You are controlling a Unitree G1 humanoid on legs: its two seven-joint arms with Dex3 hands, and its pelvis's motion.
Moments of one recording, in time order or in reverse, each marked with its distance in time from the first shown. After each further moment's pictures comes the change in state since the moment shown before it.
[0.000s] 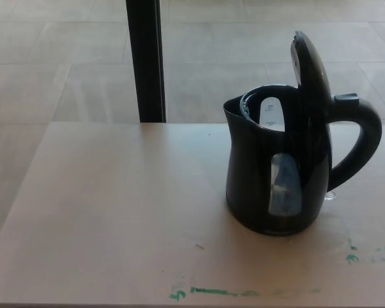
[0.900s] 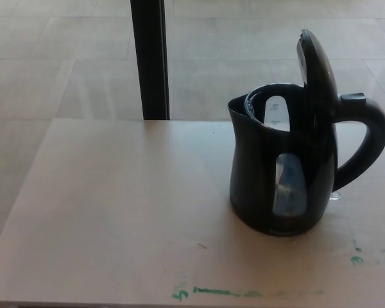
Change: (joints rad) left_arm -0.047 0.036 0.103 0.088 -0.084 0.000 -0.127; right_arm -0.494 -0.157 -0.150 -0.584 0.231 0.051 0.031
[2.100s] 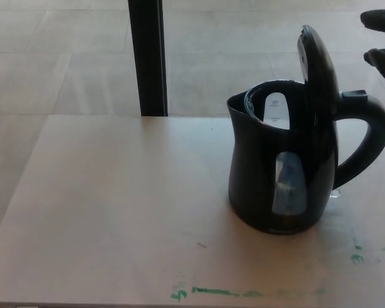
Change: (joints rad) left_arm 0.016 0.035 -0.016 0.006 -0.034 -0.008 -0.024; right_arm -0.622 -0.044 0.747 0.160 -0.288 0.114 0.031
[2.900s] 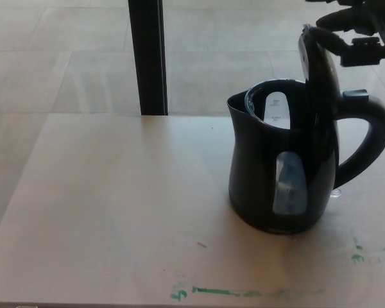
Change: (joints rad) left_arm 0.006 0.027 -0.042 0.012 0.008 -0.014 -0.008; right_arm -0.224 0.084 0.175 0.131 -0.197 -0.097 0.021
